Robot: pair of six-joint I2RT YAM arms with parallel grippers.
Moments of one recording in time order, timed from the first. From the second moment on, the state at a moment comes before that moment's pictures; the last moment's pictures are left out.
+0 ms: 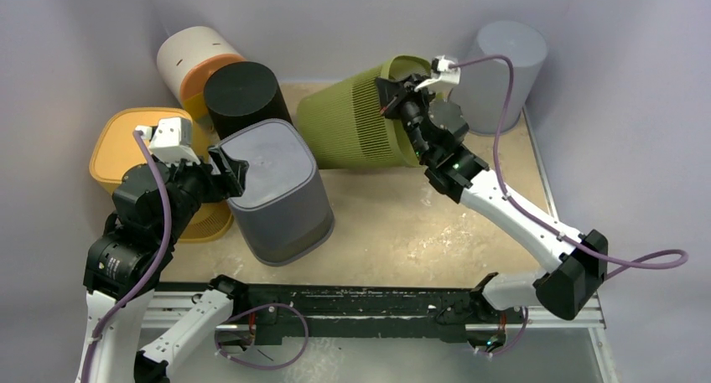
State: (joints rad) left arm -0.36 0.71 1.38 -0.95 -0.20 -0.34; right arm 0.71 1.34 1.29 0.21 0.40 0.45
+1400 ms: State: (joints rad) left arm -0.36 0.76 1.29 -0.90 -0.19 -0.34; right arm 0.47 1.13 0.54 0.82 0.40 0.91
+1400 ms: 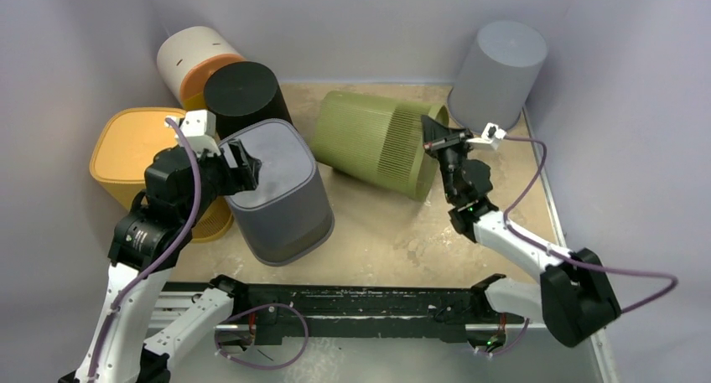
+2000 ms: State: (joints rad) left arm -0.36 0.87 1.28 -0.87 -0.20 -0.31; right arm 0.14 1.77 0.52 1.53 0.10 1.28
